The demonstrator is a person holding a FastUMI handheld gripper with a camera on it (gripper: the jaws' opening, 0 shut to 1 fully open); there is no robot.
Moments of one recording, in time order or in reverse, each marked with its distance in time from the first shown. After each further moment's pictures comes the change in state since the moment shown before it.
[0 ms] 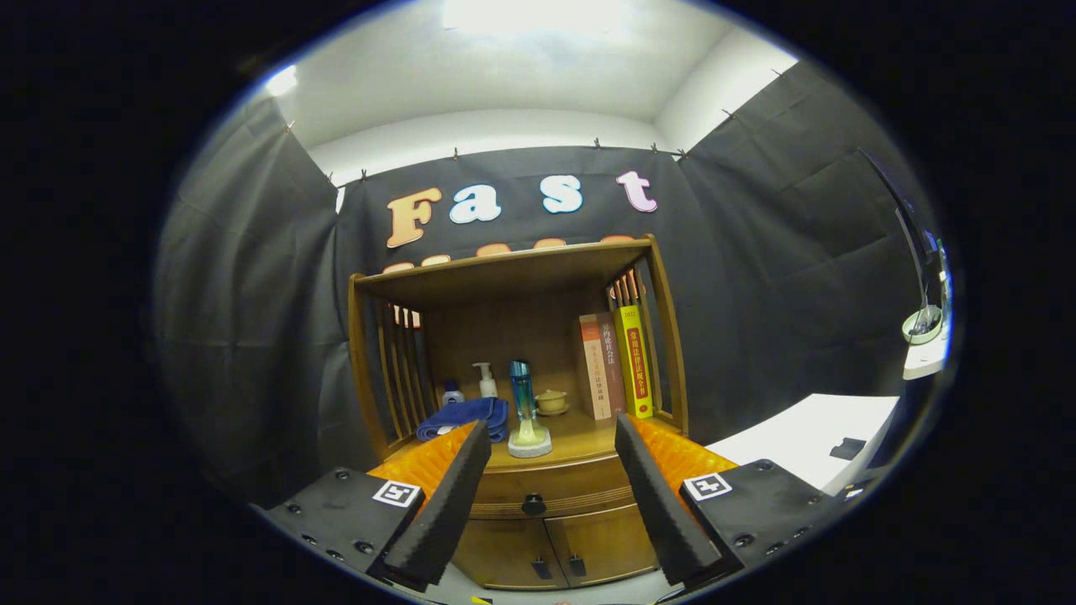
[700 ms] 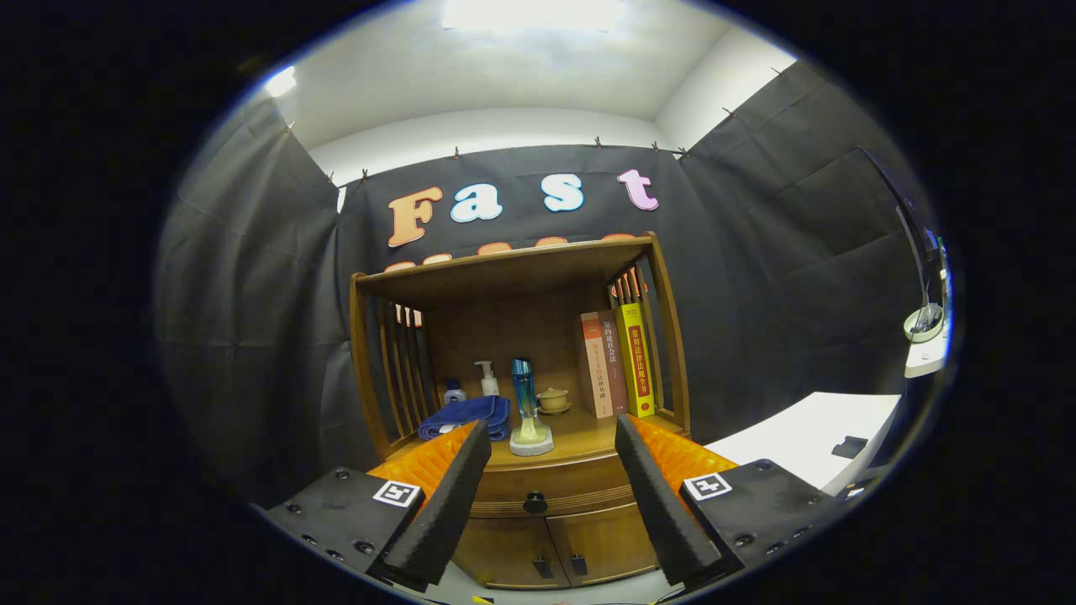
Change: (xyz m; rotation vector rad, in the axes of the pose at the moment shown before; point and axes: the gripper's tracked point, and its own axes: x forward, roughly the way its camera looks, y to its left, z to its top) arm -0.002 -0.001 -0.002 0.000 -0.004 0.004
